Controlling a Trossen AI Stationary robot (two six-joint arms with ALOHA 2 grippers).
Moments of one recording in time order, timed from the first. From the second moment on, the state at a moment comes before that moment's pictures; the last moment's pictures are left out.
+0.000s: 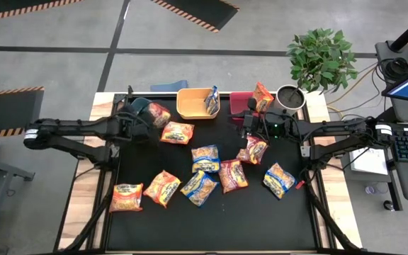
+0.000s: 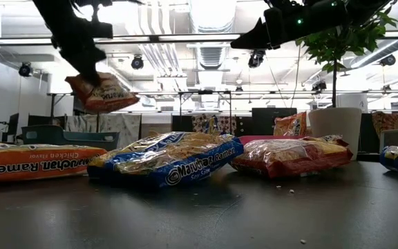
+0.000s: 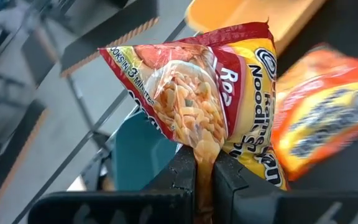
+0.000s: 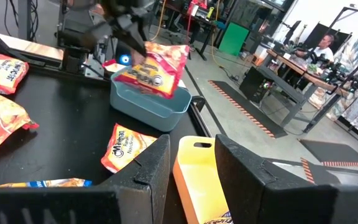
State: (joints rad) left arm 0.10 1.09 0.92 -1.02 -0.81 -0.41; right arm -0.19 1.20 0.72 0.35 0.11 -0.37
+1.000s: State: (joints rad) left arm 0.16 0.78 0.55 0.05 -0.61 0.16; right arm -0.19 1.20 0.72 0.37 0.11 -0.34
